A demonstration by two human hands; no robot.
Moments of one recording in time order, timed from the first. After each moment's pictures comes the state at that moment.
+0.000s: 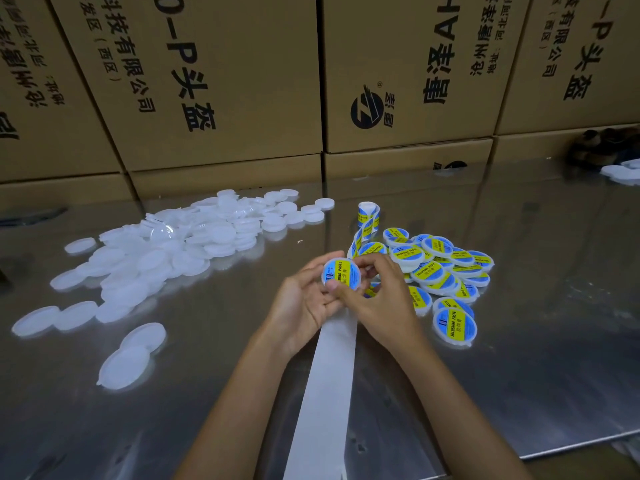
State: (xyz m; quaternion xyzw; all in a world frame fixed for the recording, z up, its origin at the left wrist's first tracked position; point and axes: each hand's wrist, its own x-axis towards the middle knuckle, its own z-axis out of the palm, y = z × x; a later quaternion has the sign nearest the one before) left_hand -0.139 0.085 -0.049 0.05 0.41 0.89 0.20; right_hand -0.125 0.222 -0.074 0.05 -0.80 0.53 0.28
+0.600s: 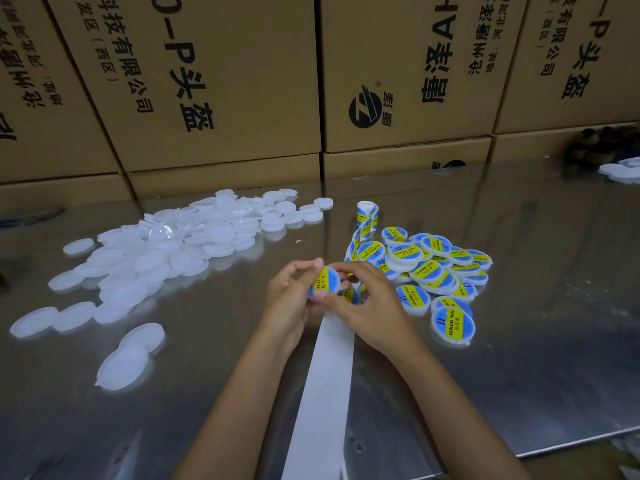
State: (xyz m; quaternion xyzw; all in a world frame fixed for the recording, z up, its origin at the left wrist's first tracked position) left_hand -0.140 0.086 -0.054 0.00 0.54 0.84 0.04; right_hand -0.121 0.218 -0.074 0.11 -0.81 0.53 0.21
